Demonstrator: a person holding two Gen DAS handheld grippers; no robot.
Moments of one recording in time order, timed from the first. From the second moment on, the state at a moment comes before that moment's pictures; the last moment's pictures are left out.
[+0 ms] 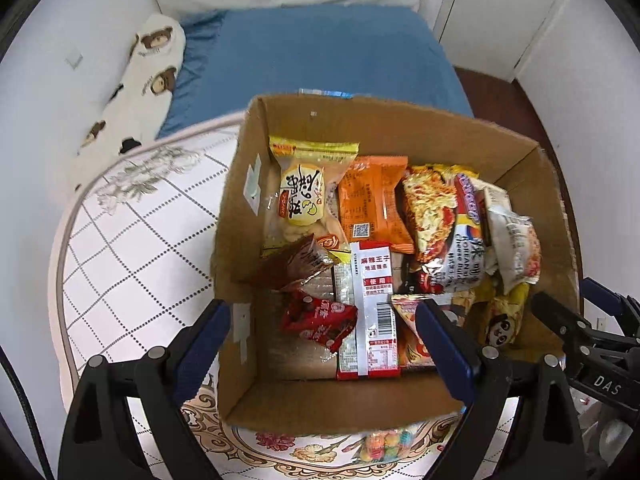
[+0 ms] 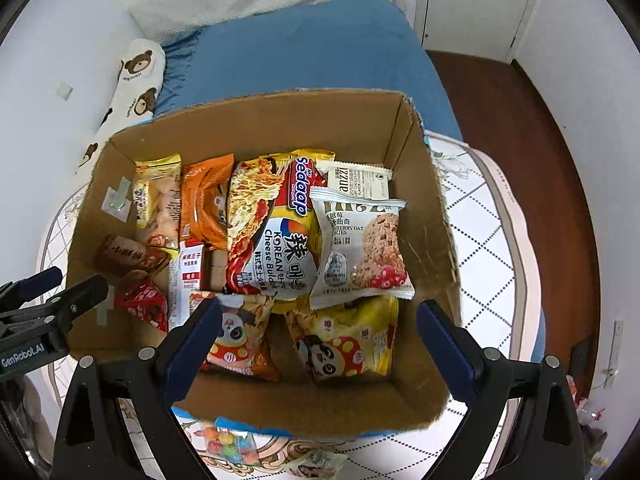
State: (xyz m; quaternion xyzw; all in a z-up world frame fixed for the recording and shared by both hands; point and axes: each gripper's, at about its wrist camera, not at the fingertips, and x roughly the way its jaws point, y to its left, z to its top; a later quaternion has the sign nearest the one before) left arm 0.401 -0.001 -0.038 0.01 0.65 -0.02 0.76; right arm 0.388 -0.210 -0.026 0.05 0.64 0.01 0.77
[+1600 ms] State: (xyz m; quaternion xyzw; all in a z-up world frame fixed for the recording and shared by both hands) left arm 0.234 -0.008 -0.090 0.03 0.68 0.00 0.73; right arm 0.207 -0.233 -0.110 0.24 0.69 0.01 0.68
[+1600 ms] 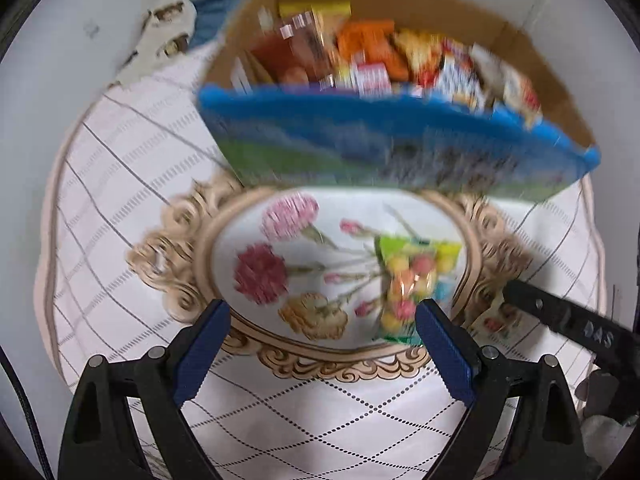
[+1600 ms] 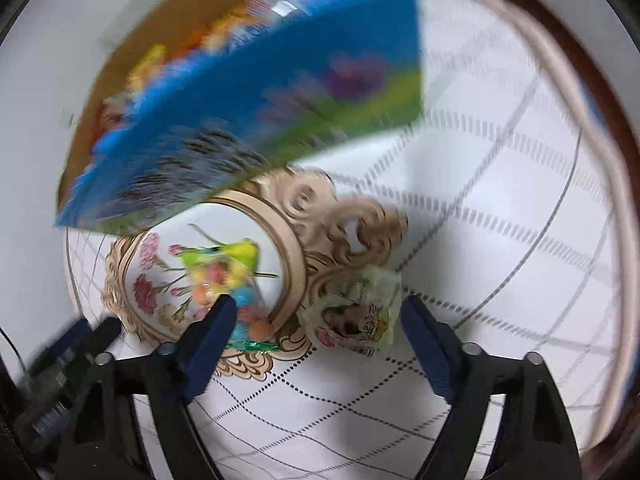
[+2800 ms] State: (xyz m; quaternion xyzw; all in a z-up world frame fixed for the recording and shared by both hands) left arm 0.155 -0.043 -0.173 0.01 0.77 -0.05 0.63; right arm 0.110 -0.197 -0.134 0.05 0.73 0.06 0.68
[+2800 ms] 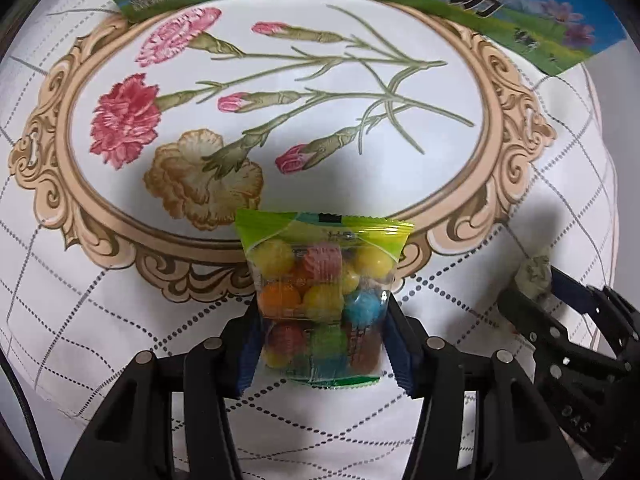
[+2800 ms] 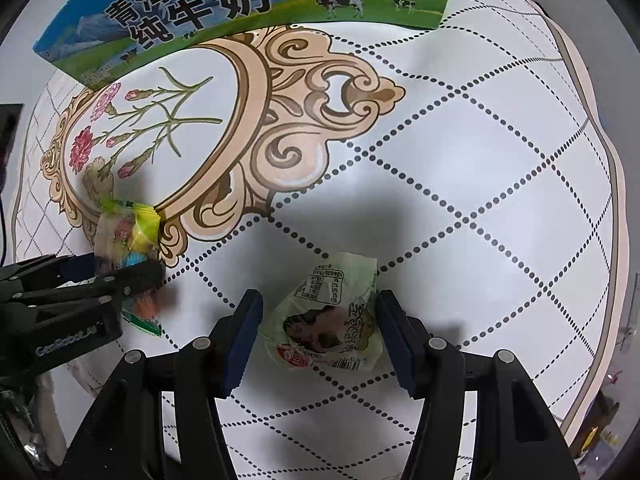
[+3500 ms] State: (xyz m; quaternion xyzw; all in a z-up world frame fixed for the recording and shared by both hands) left arm 0.211 -0.081 -0.058 -0.04 0.71 -0.12 0.69; right arm 0.139 -0.222 -0.076 0.12 0.69 0.08 0.71
